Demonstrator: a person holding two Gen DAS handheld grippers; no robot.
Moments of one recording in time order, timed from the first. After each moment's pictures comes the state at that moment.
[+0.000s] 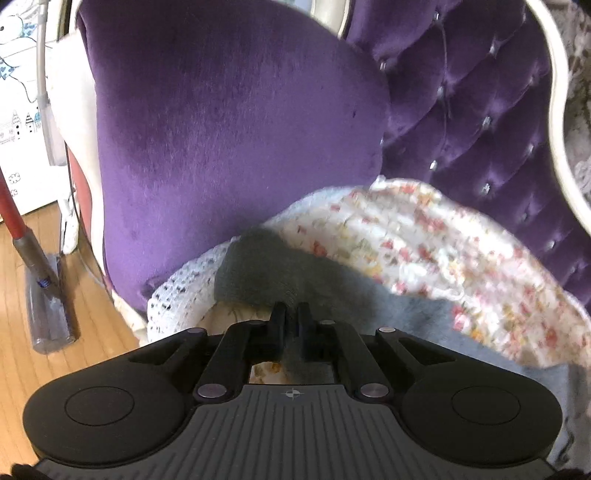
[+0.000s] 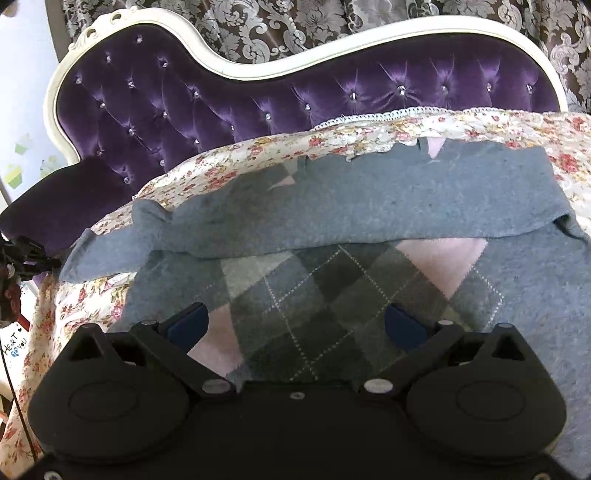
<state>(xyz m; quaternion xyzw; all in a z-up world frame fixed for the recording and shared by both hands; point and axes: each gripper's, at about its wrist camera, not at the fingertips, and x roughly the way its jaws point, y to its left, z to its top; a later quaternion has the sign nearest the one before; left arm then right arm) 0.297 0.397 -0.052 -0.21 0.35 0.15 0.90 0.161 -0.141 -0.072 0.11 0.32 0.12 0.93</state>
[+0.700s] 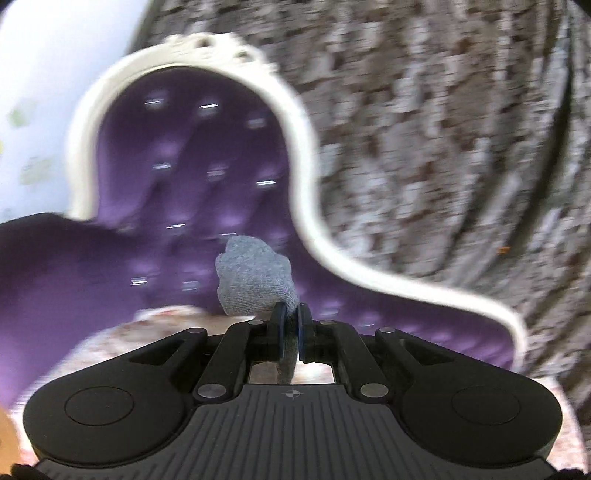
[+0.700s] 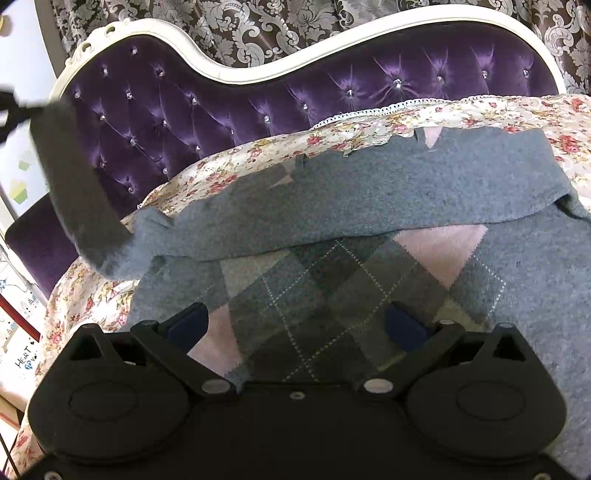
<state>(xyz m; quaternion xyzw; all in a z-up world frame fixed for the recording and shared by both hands) 0.275 0.201 0.150 -0.15 0.19 -0.07 0.97 0.159 -0.150 -0.076 0.14 0.32 0.13 0.93</state>
